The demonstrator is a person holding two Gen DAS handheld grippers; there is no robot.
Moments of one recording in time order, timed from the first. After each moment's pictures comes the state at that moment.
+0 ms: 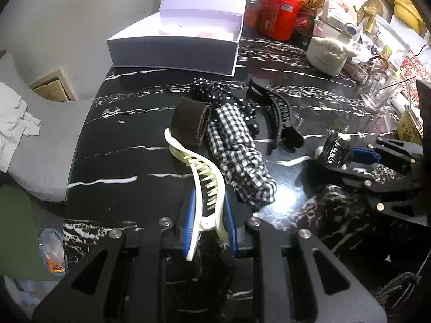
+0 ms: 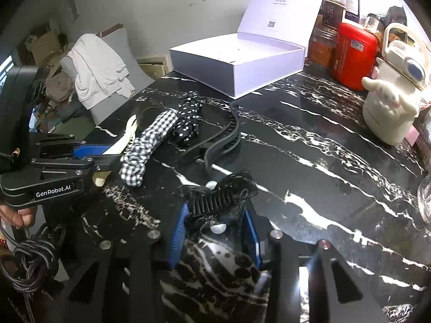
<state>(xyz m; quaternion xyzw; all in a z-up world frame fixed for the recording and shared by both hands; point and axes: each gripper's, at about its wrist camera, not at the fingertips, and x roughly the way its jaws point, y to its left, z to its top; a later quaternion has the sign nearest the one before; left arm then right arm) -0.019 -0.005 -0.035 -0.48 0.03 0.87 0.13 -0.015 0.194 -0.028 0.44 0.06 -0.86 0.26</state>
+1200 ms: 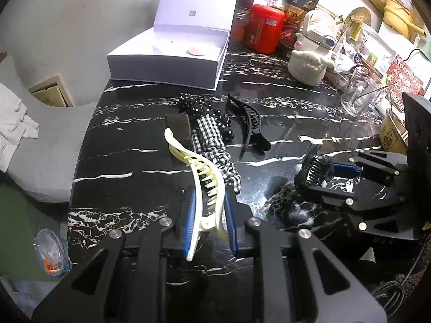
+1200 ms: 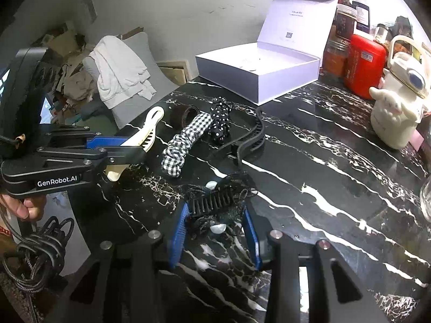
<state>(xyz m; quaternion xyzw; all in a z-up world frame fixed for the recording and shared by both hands) 0.007 -0.001 -0.004 -0.46 0.02 0.88 0.15 0.012 0.193 -0.008 0.42 0.06 -0.85 0.30</state>
